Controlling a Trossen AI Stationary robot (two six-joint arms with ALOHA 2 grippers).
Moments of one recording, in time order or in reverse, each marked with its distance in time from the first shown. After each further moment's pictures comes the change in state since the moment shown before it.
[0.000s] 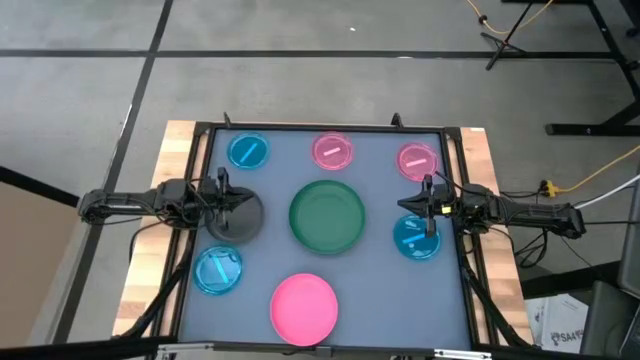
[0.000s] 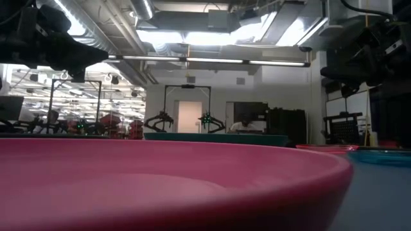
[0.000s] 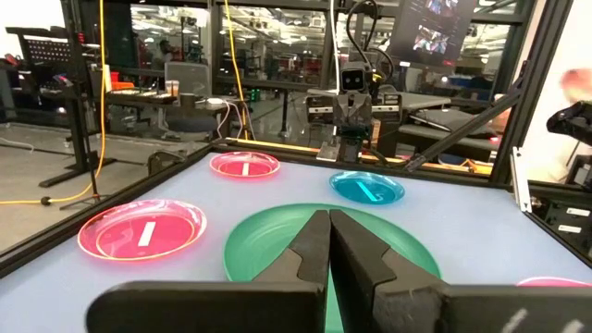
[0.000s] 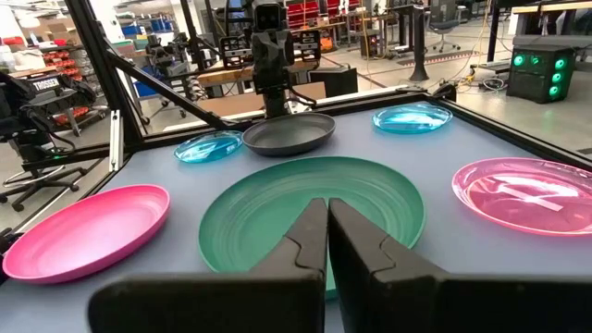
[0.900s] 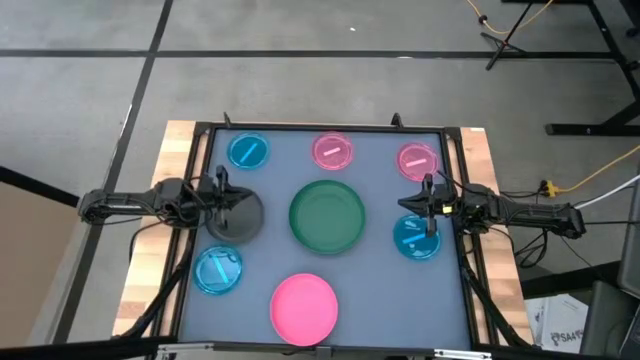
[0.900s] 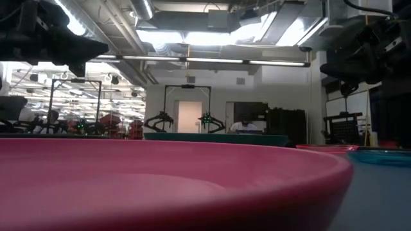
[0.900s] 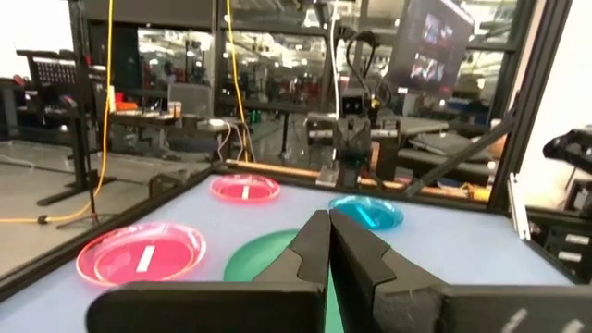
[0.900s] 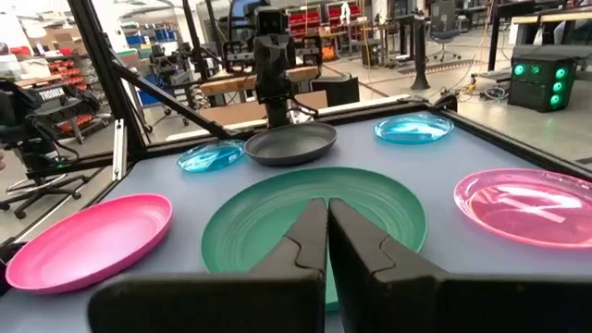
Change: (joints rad) left arm 0.000 0.000 0.000 0.074 -0.008 0.000; right arm 0.000 0.000 -0.001 0.036 -0.001 0.000
